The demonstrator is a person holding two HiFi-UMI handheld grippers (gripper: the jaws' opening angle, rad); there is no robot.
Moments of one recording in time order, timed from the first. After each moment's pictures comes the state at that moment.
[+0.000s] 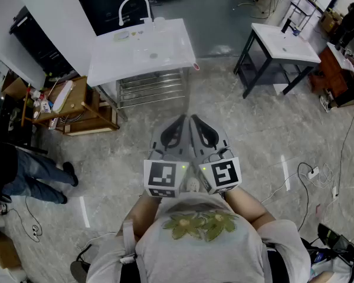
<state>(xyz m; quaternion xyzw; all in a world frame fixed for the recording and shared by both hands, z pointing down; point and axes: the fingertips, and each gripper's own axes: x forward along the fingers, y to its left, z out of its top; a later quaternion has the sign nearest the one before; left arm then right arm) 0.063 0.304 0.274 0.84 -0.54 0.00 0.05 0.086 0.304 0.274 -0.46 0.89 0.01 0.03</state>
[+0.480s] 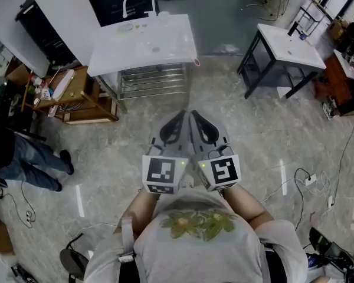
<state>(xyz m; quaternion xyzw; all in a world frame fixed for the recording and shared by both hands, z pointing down) 0.089 0.307 0.277 0.83 -0.56 0.00 0.05 0.111 0.306 0.277 -0.44 0.90 0.01 0.03</state>
